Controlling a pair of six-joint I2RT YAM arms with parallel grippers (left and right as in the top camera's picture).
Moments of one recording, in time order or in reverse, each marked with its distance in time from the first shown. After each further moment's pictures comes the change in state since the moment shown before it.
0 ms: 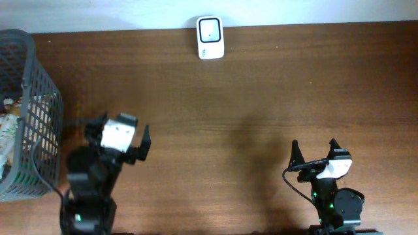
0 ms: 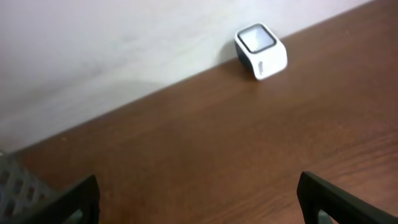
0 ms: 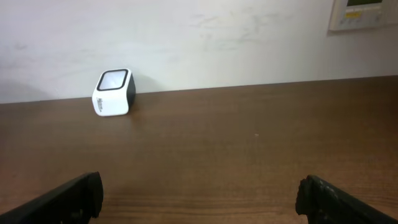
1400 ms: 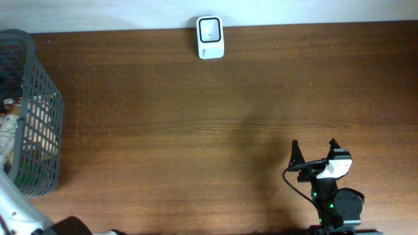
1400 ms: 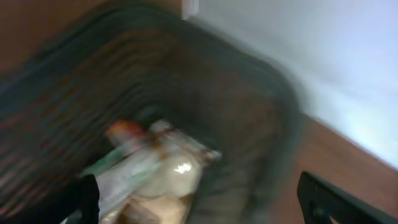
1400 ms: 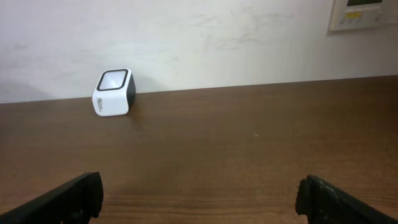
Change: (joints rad) left arm 0.685 0.883 1.277 -0.708 -0.100 -0.455; right arm 0.000 0.000 0.000 0.000 0.000 0.000
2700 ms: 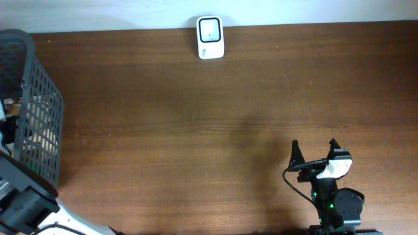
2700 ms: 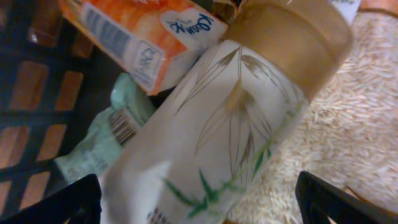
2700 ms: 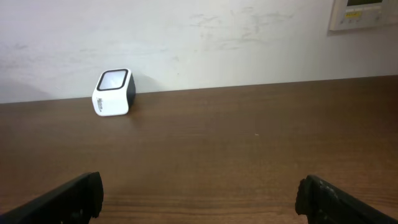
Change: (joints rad) left arm 0.114 0.462 -0.321 0.337 -0.115 0.477; right arm 0.000 0.000 0.000 0.000 0.000 0.000
